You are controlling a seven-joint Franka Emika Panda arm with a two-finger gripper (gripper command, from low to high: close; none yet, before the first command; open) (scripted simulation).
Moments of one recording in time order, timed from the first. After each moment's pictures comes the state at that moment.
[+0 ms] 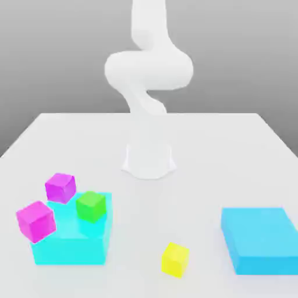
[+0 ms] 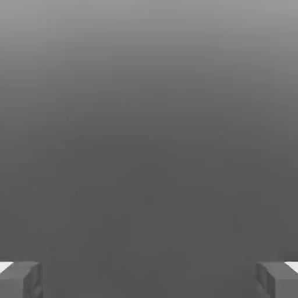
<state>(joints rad) -0.01 -0.71 0.02 -2.33 0.01 2.35 0.85</state>
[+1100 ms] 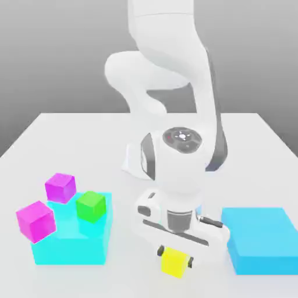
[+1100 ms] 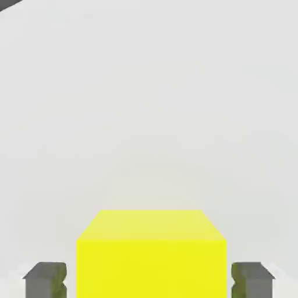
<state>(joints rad) 0.04 0.35 0.07 -2.62 -0.13 2.96 1.49</state>
